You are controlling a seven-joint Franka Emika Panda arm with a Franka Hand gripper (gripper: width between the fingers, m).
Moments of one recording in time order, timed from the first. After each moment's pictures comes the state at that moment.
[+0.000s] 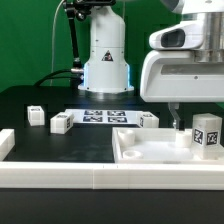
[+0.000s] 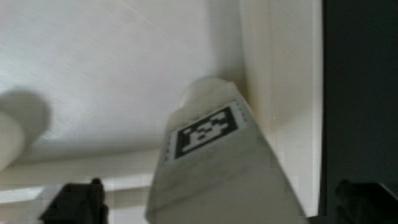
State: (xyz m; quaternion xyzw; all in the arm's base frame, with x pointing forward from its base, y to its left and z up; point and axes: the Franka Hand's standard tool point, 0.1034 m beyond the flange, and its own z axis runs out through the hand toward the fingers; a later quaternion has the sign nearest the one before) arm 0.618 0.115 0.073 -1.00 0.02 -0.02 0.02
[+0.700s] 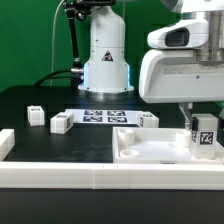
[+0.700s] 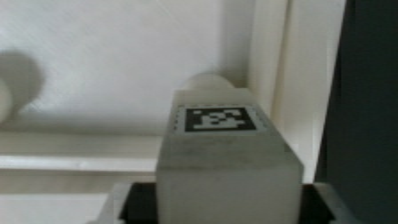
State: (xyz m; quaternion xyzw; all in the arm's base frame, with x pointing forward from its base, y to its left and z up) arm 0.620 0.115 0.074 -1.00 -0.01 -0.02 0.02
